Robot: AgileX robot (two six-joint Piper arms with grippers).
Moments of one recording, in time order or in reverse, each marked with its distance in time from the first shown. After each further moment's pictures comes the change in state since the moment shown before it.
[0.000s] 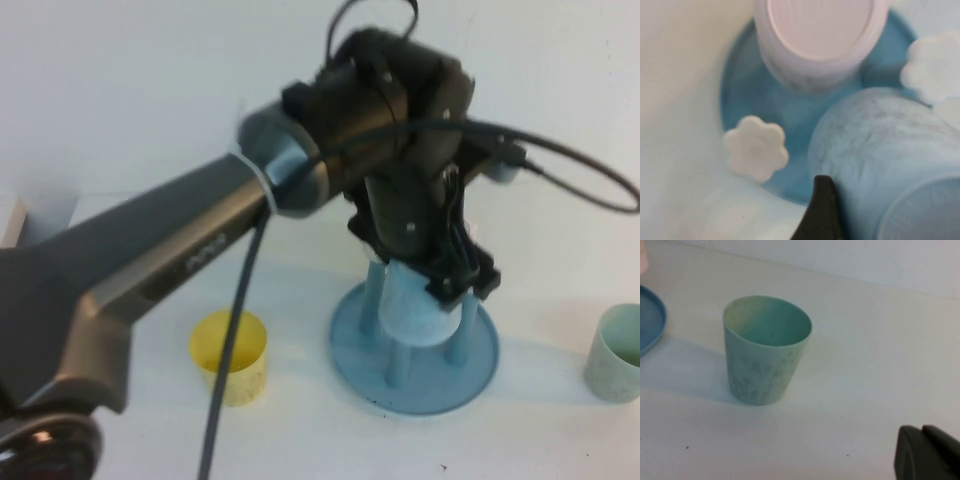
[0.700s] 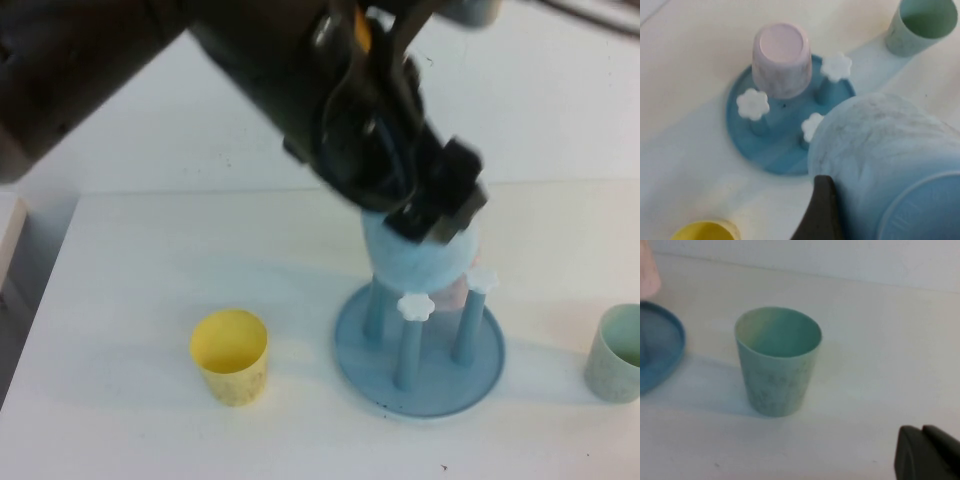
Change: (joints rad) right arm 0.000 0.000 0.000 0.064 -0.003 0.023; left arm 0.000 -0.398 0.091 -0.070 0.019 -0.011
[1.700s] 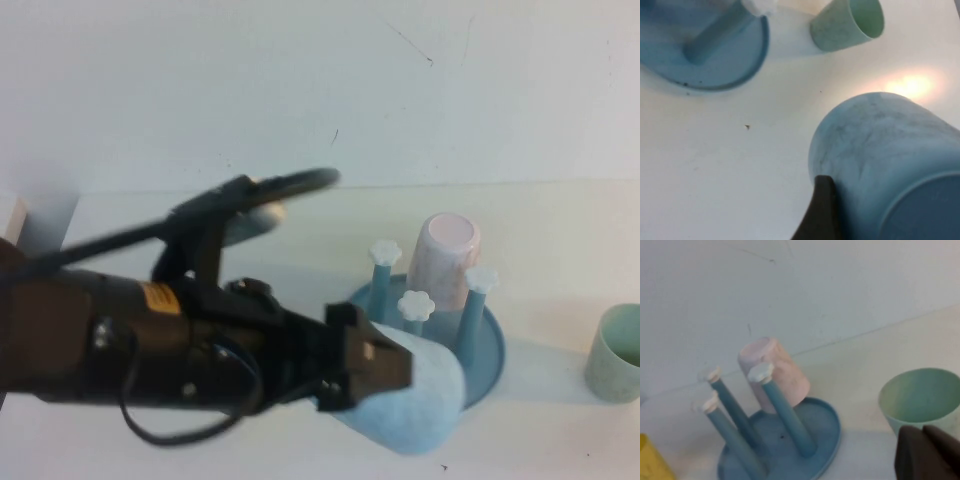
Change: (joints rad) right arm 0.000 0.000 0.000 0.816 -0.011 -0.268; left arm 0.110 -0.482 0.937 -0.602 -0.568 -0.141
